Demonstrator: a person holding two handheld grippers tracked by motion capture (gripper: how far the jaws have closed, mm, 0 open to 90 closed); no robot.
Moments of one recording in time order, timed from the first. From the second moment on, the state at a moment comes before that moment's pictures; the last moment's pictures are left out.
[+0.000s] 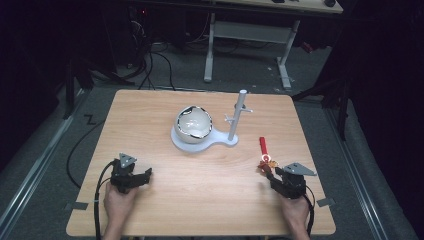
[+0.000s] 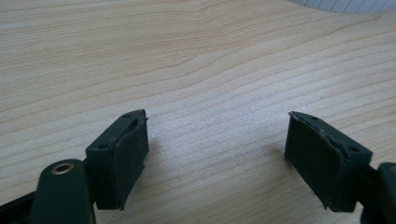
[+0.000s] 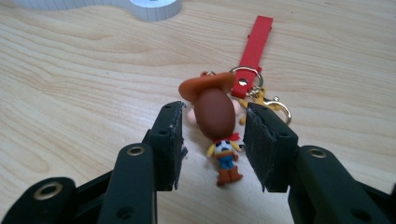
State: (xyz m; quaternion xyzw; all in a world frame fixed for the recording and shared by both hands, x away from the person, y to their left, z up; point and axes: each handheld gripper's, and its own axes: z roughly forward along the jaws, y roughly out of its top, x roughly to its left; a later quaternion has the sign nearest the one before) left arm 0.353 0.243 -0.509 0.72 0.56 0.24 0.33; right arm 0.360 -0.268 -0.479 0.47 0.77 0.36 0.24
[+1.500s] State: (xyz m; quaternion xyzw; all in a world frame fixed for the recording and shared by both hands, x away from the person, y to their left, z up) left arm 0.353 0.245 -0.508 0.72 0.56 0.23 0.34; right arm 0.395 -0.262 -0.496 0.47 0.78 0.35 0.22
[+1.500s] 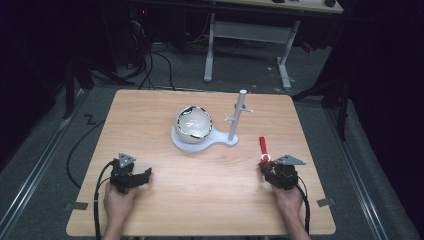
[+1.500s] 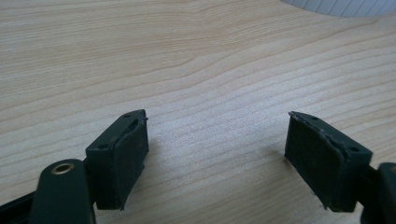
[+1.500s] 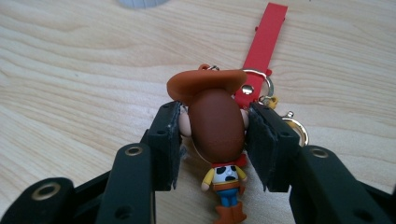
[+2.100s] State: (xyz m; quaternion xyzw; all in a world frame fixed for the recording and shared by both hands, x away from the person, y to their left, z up) left arm 0.353 0.245 -0.508 0.72 0.56 0.24 0.34; right arm 0.385 -0.291 -0.459 0.48 0.74 0.43 0.20
